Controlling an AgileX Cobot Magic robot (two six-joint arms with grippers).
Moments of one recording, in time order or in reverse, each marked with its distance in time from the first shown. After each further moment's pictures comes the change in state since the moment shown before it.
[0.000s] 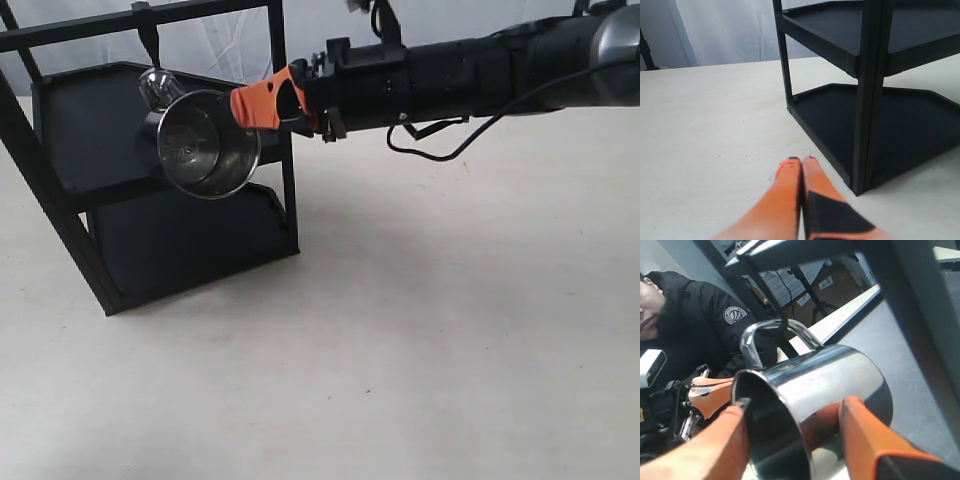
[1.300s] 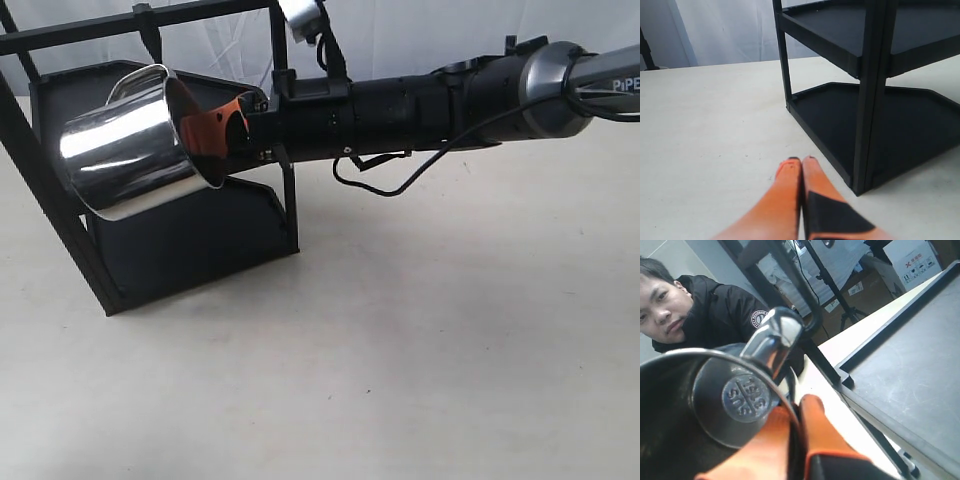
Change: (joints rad) left arm 0.000 0.000 0.000 0.000 0.000 0.000; right arm 0.120 0.088 -0.002 0.125 0.017 -0.090
